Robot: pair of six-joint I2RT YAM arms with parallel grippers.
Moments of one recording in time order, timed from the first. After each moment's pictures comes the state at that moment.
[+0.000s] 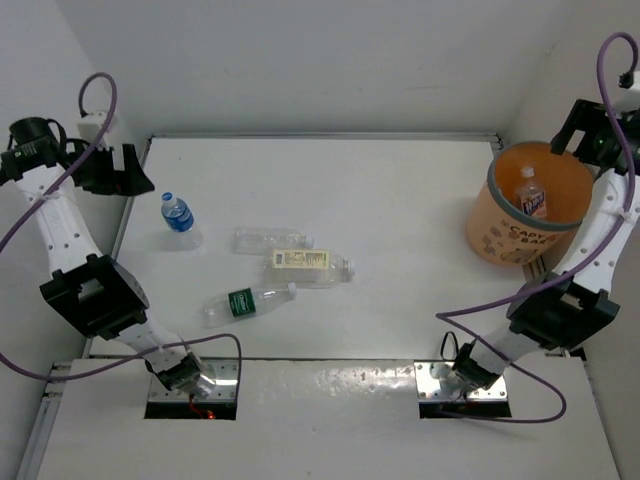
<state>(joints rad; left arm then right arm) 0.59 1.63 1.88 -1.16 0.69 0.49 -0.62 1.59 1.84 -0.76 -0.30 -0.12</state>
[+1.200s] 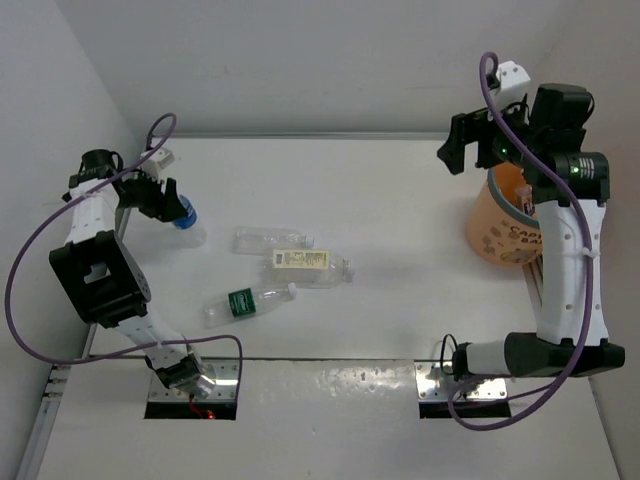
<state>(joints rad) 0.45 1.70 1.43 -0.85 0.75 0.79 -0.06 1.36 1.82 -0.93 -0.37 -0.22</state>
